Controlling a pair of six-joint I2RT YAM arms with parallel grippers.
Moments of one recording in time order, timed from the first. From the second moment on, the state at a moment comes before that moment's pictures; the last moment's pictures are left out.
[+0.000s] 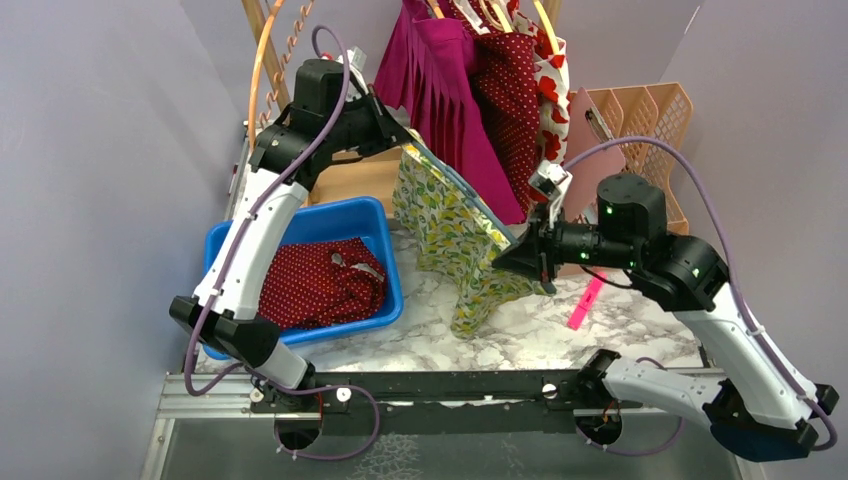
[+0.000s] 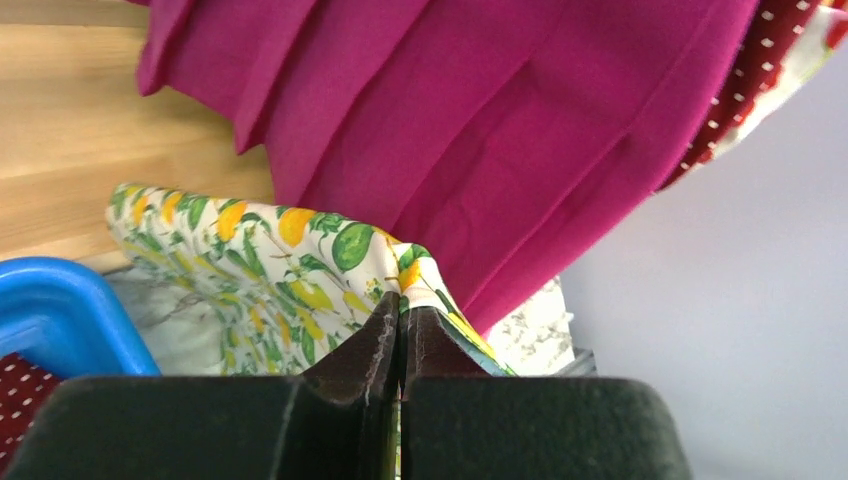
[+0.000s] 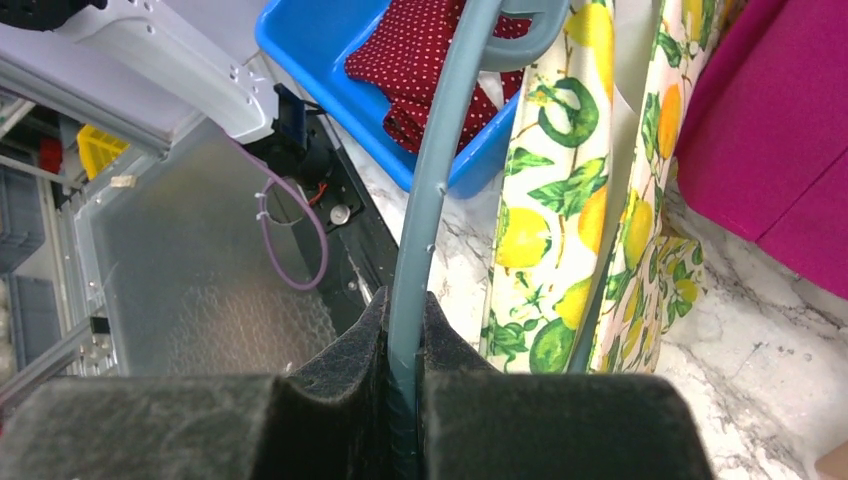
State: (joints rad) left arm -0.40 1.55 1.95 -0.83 0.22 -0.66; right arm 0.75 0.97 1.42 -0.87 -0.45 0.18
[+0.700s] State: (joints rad) left arm -0.31 1.19 1.55 -0.47 0.43 -0.72; right arm 0.77 1.07 1.37 -0.43 -0.33 0.56
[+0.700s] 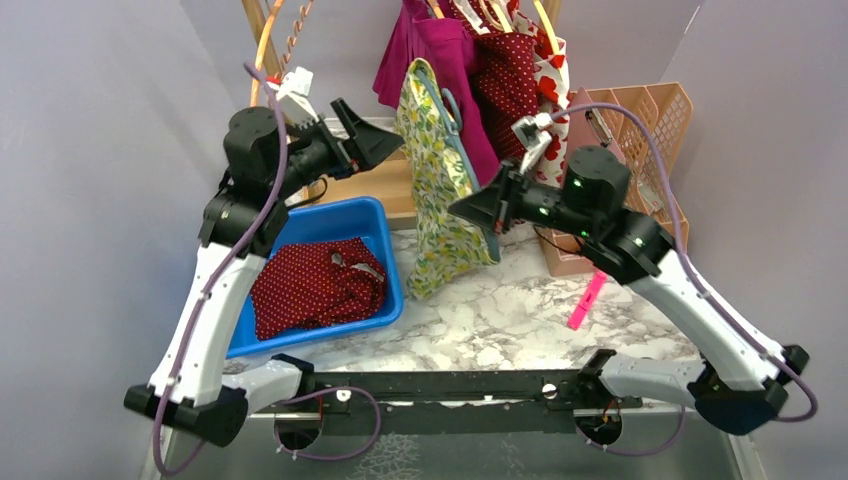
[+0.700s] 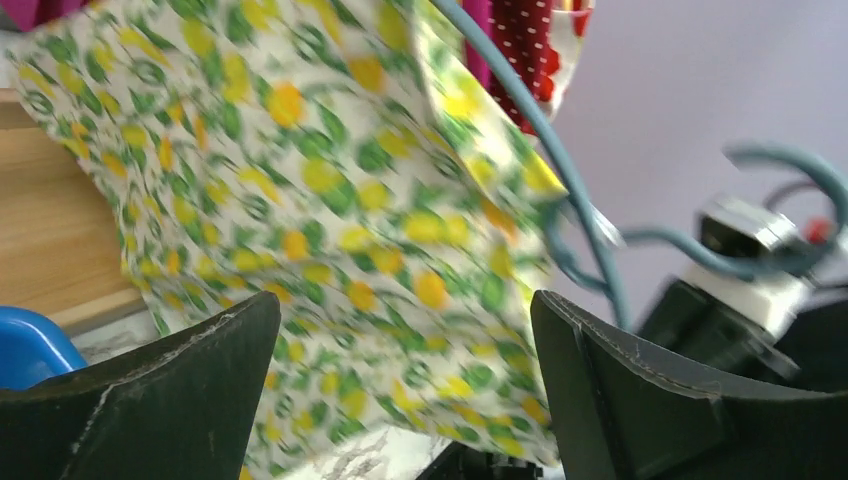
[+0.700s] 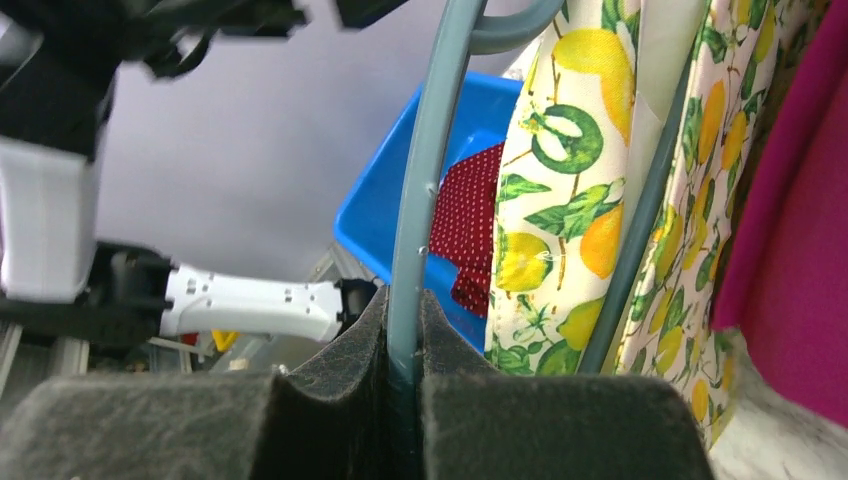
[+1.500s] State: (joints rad) left arm -0.60 0.91 1.19 -0.34 0.33 -0.86; right arm 0.77 1.36 1.59 -0.23 -0.36 0.77
